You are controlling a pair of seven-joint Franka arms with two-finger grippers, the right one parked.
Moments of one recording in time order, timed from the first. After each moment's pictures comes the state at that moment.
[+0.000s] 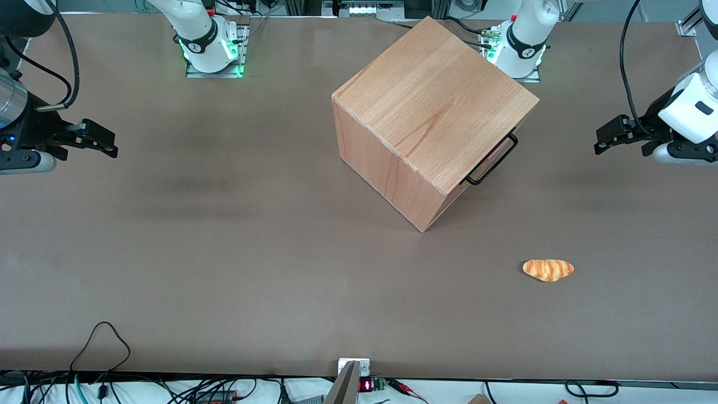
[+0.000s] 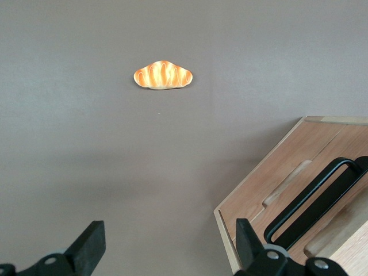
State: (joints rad) arm -0.29 -0.02 0.28 -1.71 -0.03 1.68 0.00
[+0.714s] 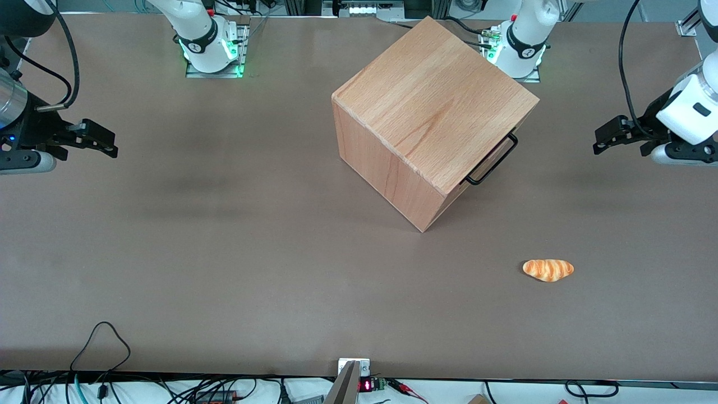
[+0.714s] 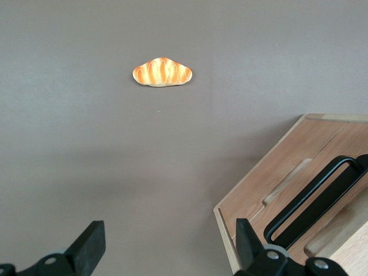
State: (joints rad) arm -0.29 -0.01 0.27 -1.71 -0.03 1.68 0.00
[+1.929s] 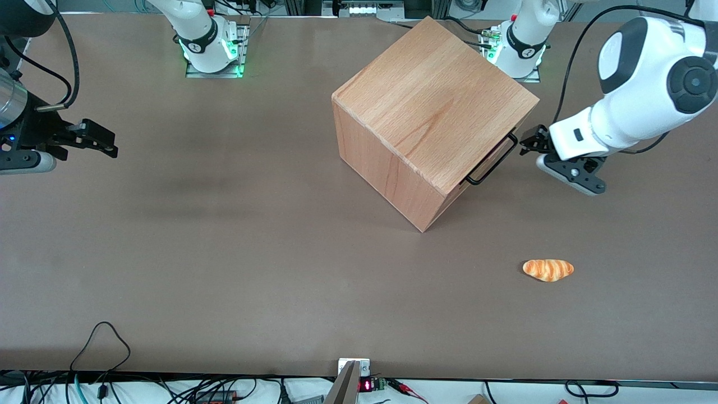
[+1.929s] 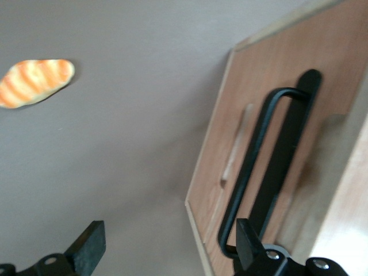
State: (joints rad) arm -0.32 0.06 0.15 -1.88 -0.15 1.79 0.37
